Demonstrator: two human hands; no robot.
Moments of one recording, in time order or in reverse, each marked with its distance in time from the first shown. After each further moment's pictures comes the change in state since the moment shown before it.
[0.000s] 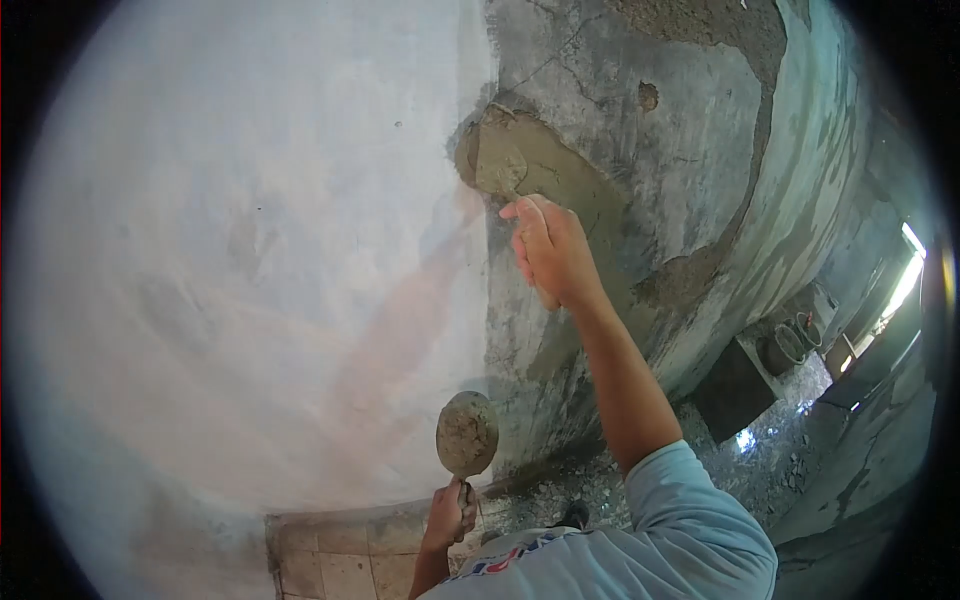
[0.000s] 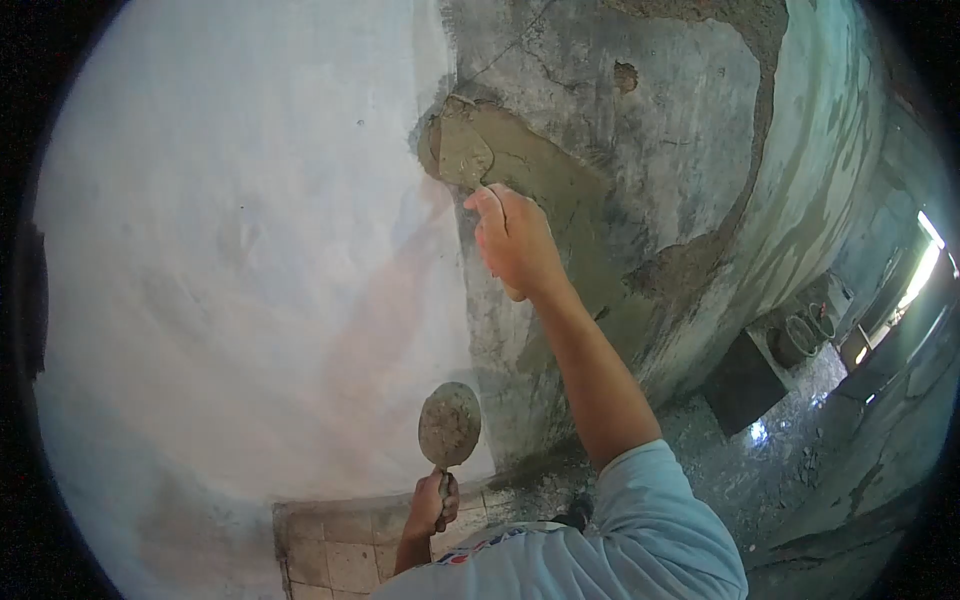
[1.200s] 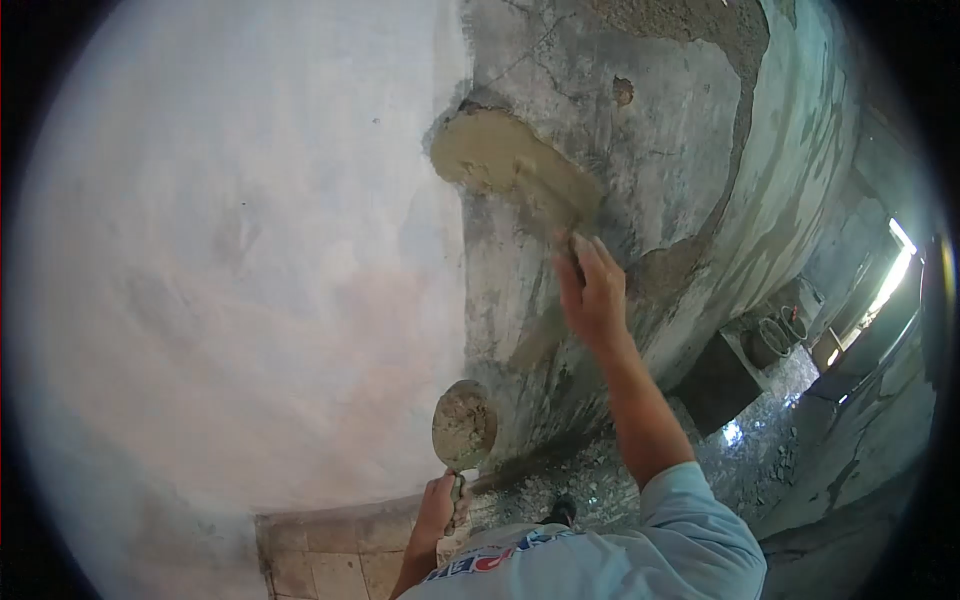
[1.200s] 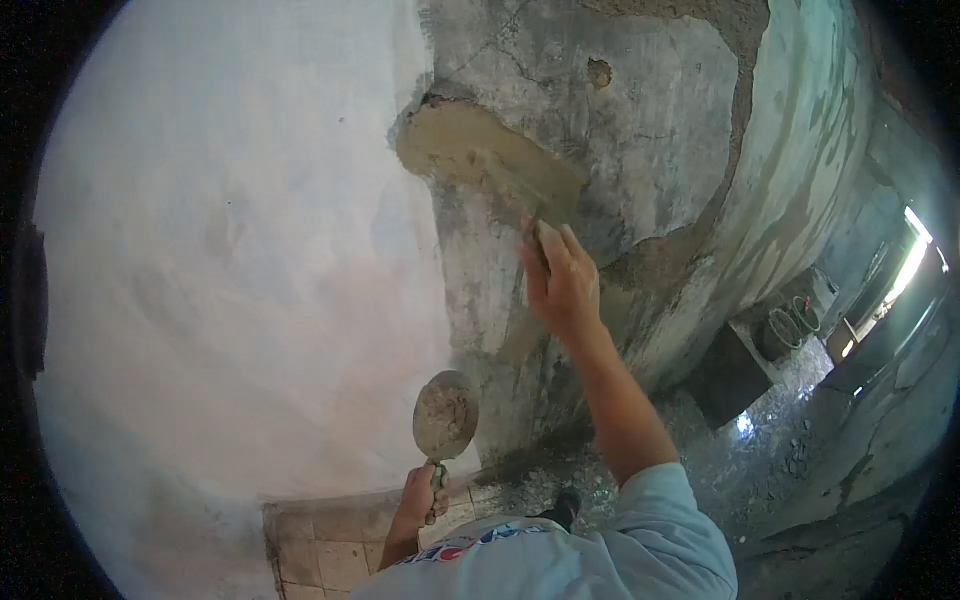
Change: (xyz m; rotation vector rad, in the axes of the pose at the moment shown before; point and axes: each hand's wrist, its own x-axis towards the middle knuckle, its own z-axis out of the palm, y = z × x) left_hand -0.004 -0.004 0.012 0.046 -0.087 0.049; right_hand -0.062 0.055 -0.062 -0.577 0.306 -0.476
